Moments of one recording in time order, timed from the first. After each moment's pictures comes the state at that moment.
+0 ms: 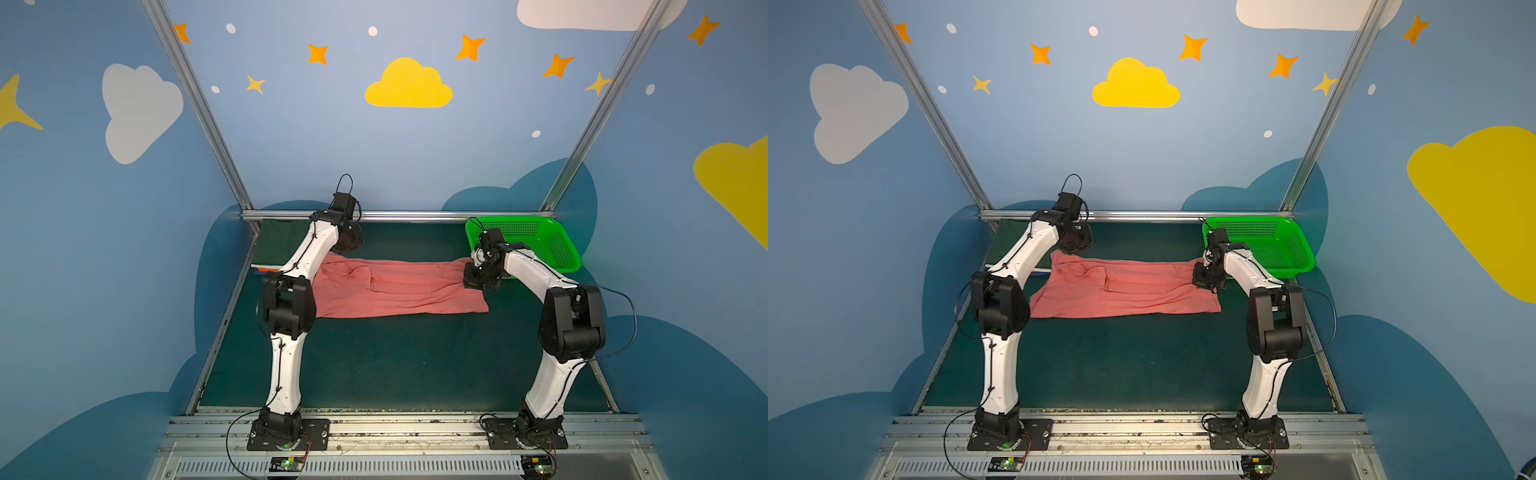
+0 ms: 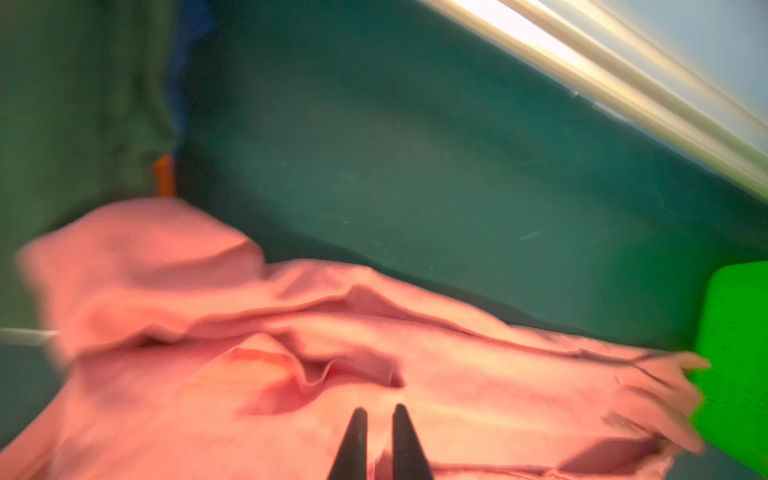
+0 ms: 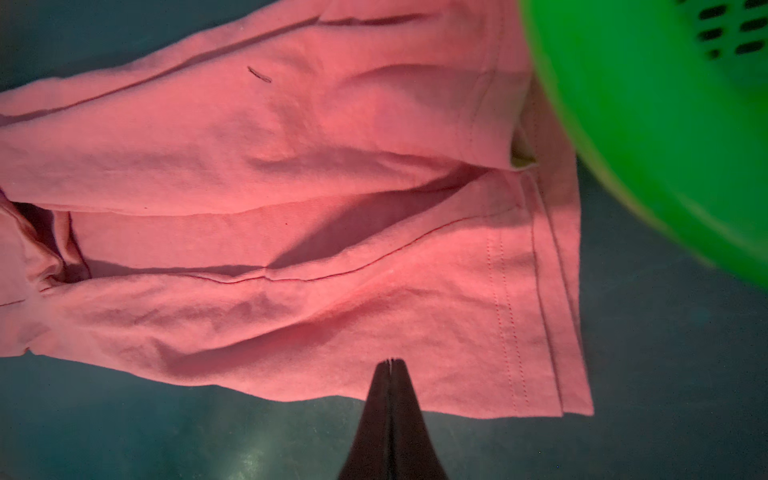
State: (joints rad) left arm -0.23 2.12 2.04 -0.97 0.02 -0.57; right arm 0.21 1.90 1.47 -0.84 -0.23 0.33
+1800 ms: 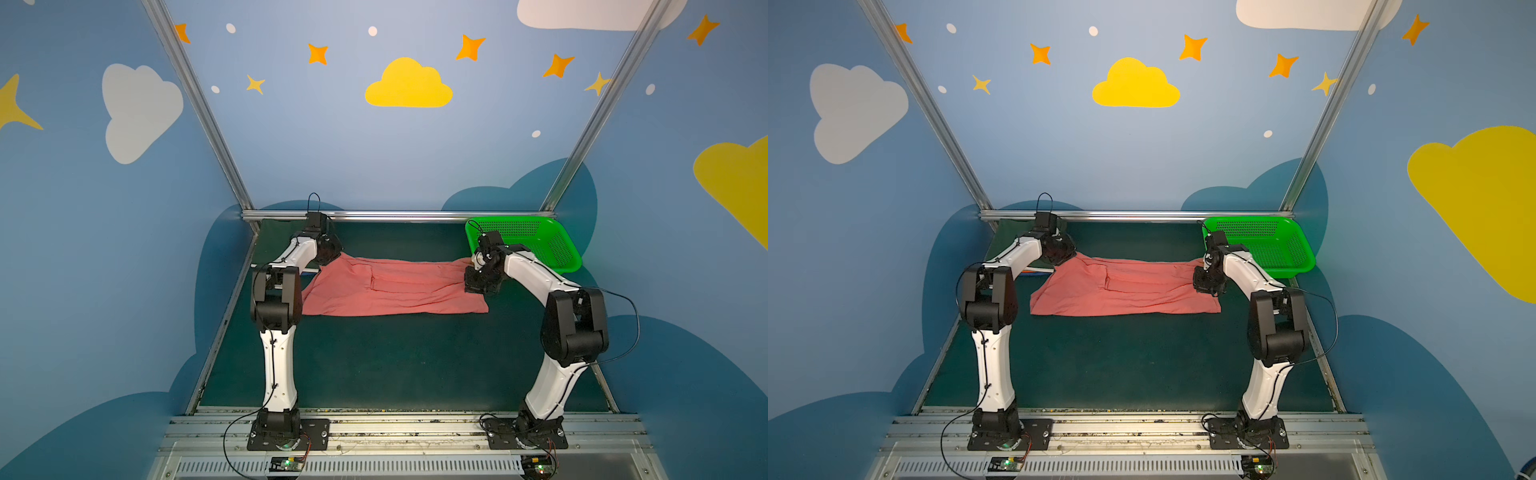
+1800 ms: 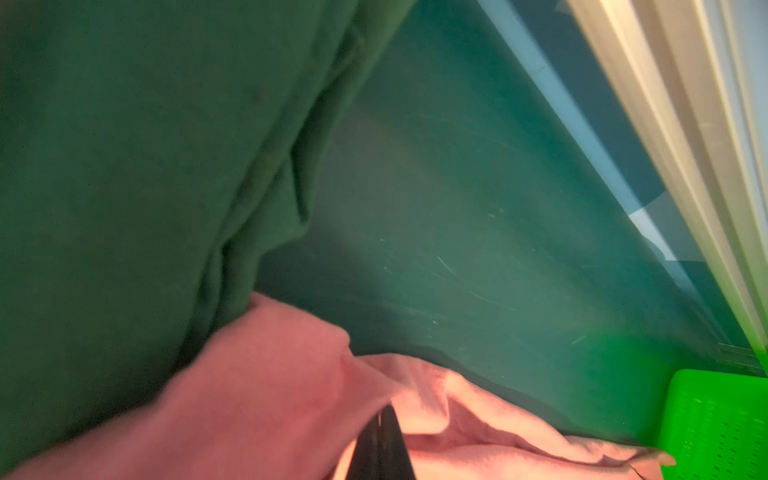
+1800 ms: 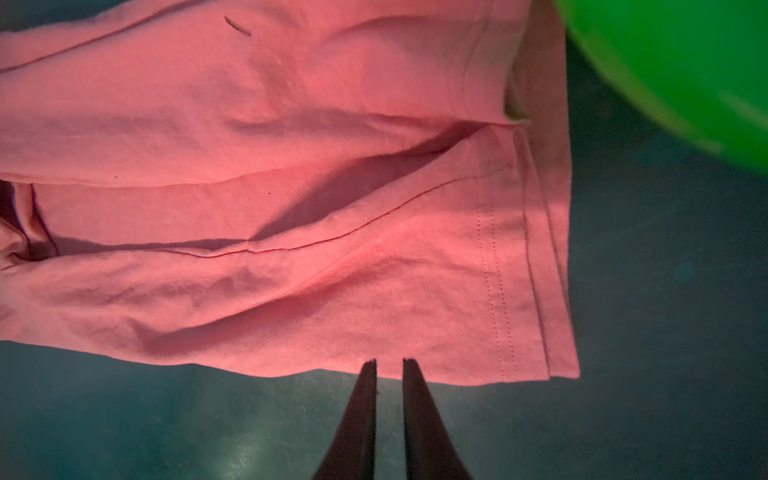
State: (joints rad) left arm -0.05 2.26 1.83 -0.54 0.24 -0.66; right arm 0.22 1.87 1.44 -0.88 -0.19 0.32
